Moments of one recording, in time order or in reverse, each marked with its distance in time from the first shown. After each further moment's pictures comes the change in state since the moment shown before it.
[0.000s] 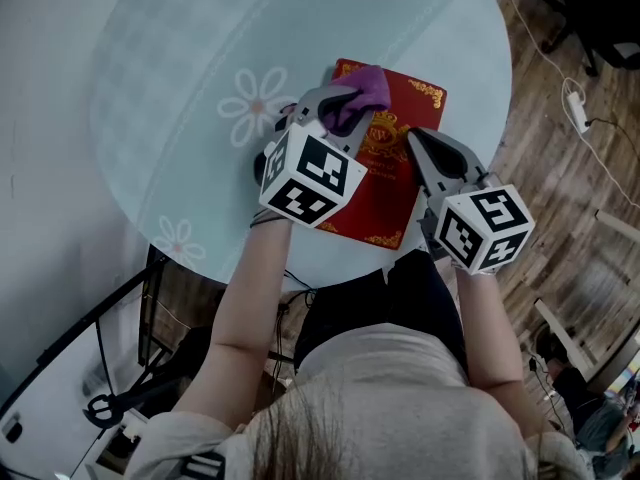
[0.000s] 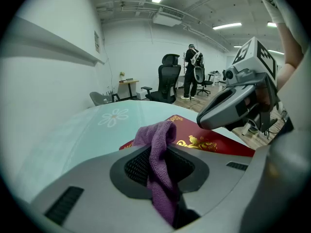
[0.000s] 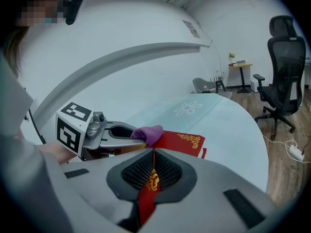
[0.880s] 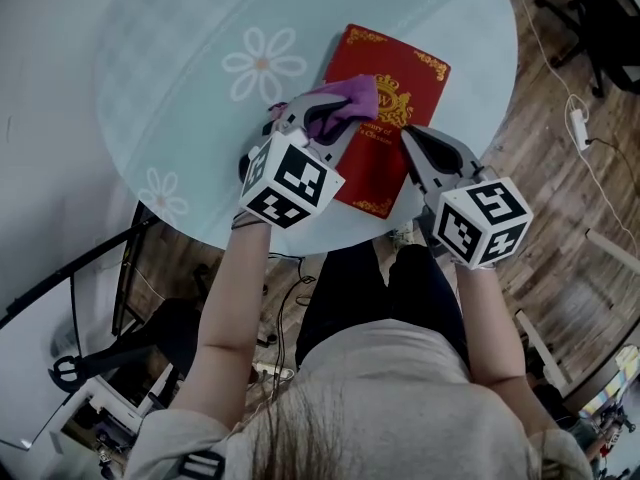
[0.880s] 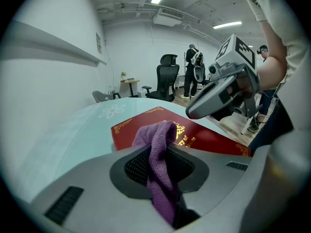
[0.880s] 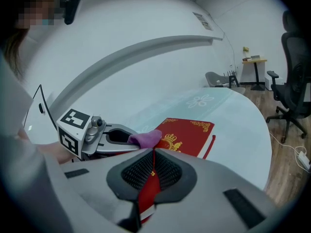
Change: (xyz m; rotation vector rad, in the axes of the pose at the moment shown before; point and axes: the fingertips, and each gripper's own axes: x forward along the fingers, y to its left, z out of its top) left arm -0.038 -0.049 -0.036 -0.019 0.001 0.029; right arm -0.025 0.023 -0.030 -0.068 0.080 0.134
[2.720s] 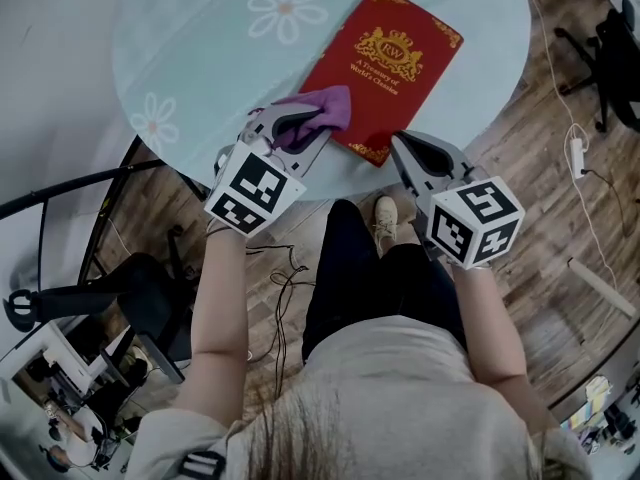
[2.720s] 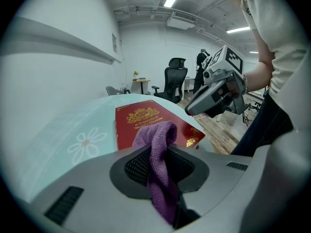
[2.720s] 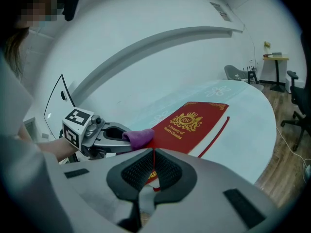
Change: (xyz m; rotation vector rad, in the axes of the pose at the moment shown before) left arm -0.076 -0.071 -0.057 -0.144 -0.008 0.099; right arm -0.039 0.052 -0.061 -0.115 0.112 0.165
